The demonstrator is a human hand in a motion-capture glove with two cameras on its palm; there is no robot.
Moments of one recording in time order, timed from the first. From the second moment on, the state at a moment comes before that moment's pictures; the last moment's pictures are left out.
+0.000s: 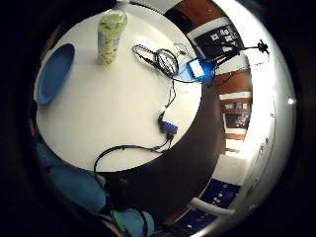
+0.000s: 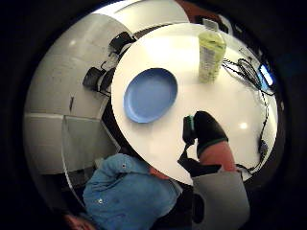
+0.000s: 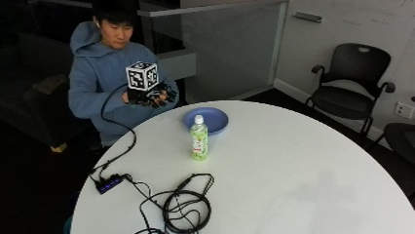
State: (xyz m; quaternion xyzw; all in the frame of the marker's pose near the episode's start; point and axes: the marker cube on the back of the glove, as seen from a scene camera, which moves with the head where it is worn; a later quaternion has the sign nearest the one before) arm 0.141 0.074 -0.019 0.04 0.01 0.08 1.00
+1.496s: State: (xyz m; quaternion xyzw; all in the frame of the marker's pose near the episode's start) arm 0.301 -0.099 0.050 0.04 -0.47 -0.10 0.87
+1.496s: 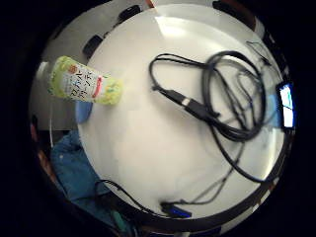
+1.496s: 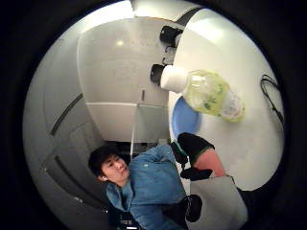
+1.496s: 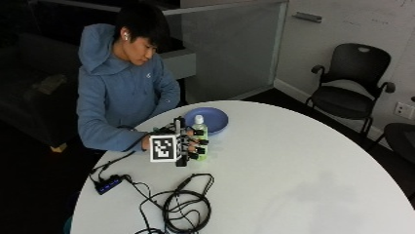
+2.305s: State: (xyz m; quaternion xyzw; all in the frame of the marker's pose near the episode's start) arm 0.222 -0.135 0.104 0.06 -0.64 -0.14 0.75
